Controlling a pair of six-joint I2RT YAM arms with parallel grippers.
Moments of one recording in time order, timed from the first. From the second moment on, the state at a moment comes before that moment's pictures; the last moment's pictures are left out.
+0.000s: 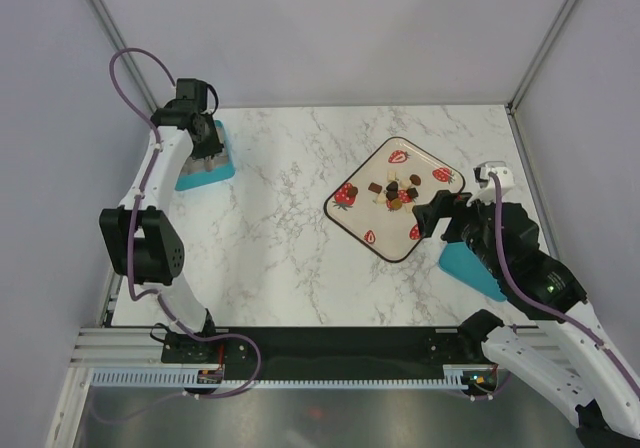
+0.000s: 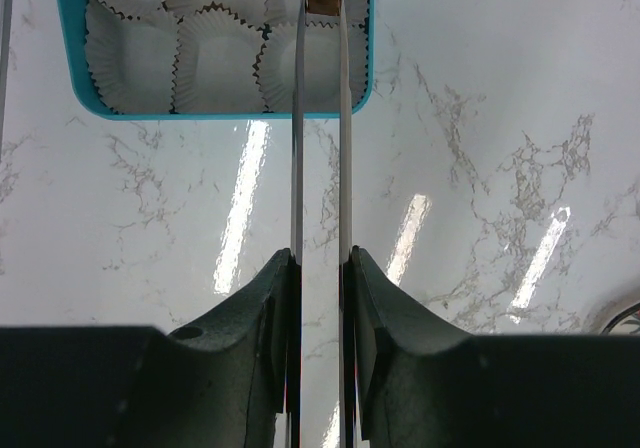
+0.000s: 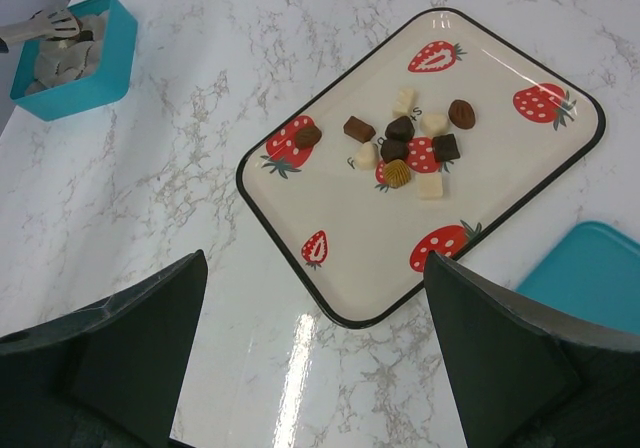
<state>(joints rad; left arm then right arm) -0.05 1.75 1.69 -0.89 -0.19 -0.29 0.59 0.62 0.93 -0.63 0.26 0.40</state>
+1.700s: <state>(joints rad) -0.04 1.84 1.71 -0.84 -0.18 -0.29 0.59 0.62 0.93 -0.59 0.24 0.42</state>
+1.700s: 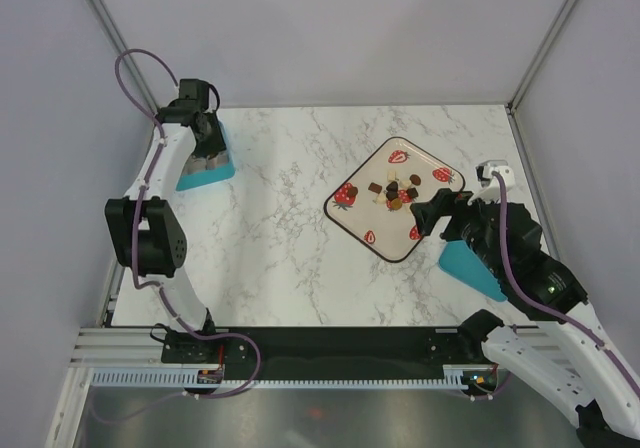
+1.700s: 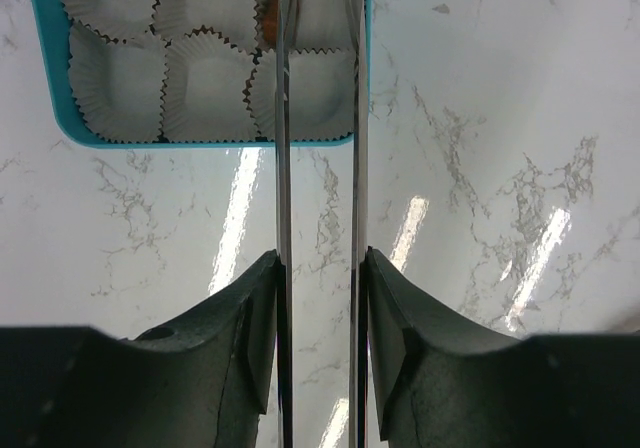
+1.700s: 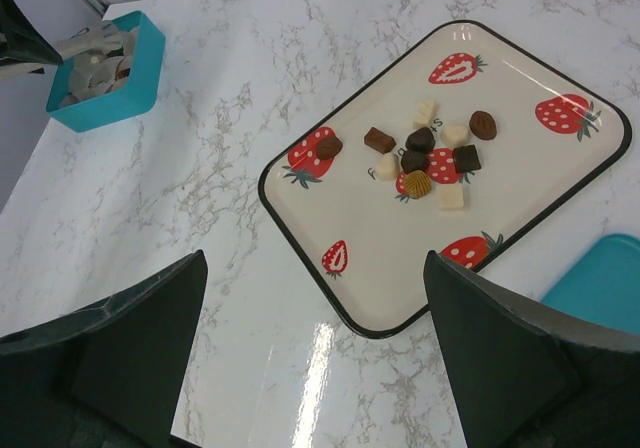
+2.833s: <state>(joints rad) -0.76 1.78 1.60 -0.78 -0.09 -0.25 0.59 0.55 0.96 -0.71 0.27 0.43</state>
